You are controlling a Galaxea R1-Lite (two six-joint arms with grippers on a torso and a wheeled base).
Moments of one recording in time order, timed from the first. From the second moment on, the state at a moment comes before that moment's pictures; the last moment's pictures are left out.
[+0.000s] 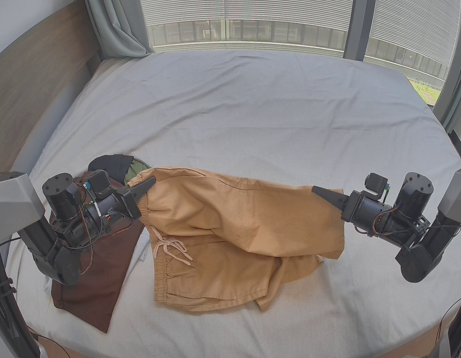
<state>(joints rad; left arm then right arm) -0.15 2.07 -0.57 -1.55 -0.49 -0.30 0.29 2.03 -0.52 -1.54 0.55 0.63</state>
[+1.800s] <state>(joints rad) -0.08 1.97 -0.59 -1.55 -0.57 -0.23 0.27 1.86 -0.55 -1.54 0.54 0.63</state>
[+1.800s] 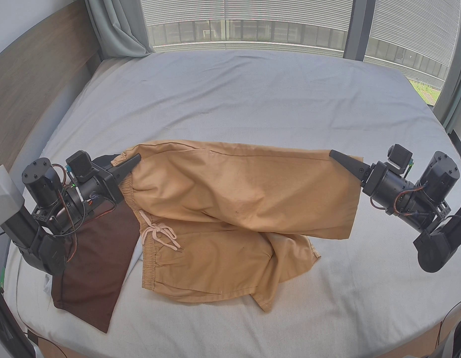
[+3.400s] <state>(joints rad) -0.07 2.02 -0.60 -1.55 -0.57 -0.23 0.18 1.92 -0.60 -1.54 0.54 0.59</state>
